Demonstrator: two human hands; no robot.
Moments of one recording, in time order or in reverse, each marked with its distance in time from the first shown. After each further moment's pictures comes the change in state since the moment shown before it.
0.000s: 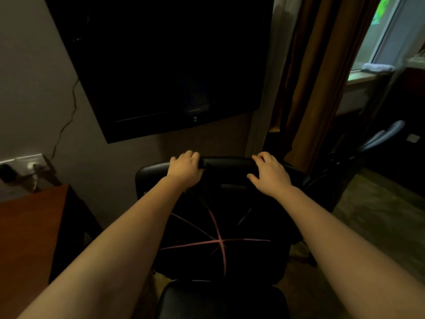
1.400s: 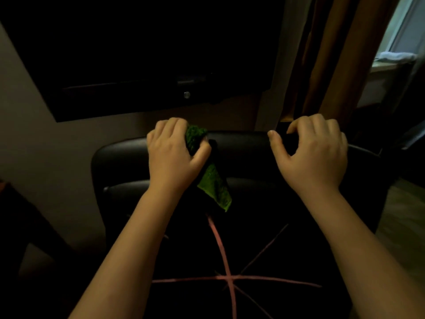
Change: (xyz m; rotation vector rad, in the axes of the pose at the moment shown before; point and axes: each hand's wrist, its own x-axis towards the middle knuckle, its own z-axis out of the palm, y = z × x) left_hand 0.029 0.006 0.082 -0.260 0.780 0.022; right_hand 0.029 0.013 0.069 -0.090 0.832 0.034
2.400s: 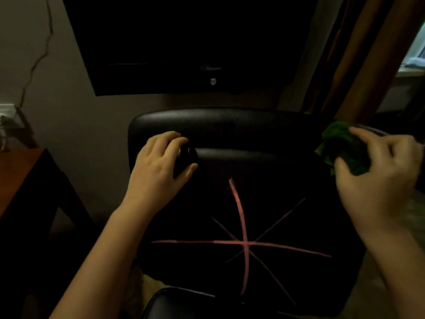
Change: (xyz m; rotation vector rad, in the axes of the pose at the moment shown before) left_hand -0.093 -0.060 -0.063 0.085 -0.125 0.100; right_hand -0.063 0.030 -0.051 0.159 0.136 -0.018
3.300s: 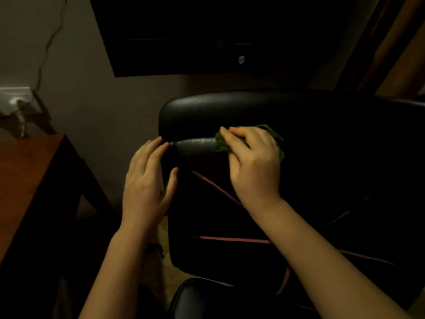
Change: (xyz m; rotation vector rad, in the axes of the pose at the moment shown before) left_hand -0.062 -0.082 0.012 -0.121 0.069 -0.238; right_hand -0.040 -0.200 0.116 0.362 -0.274 -0.146
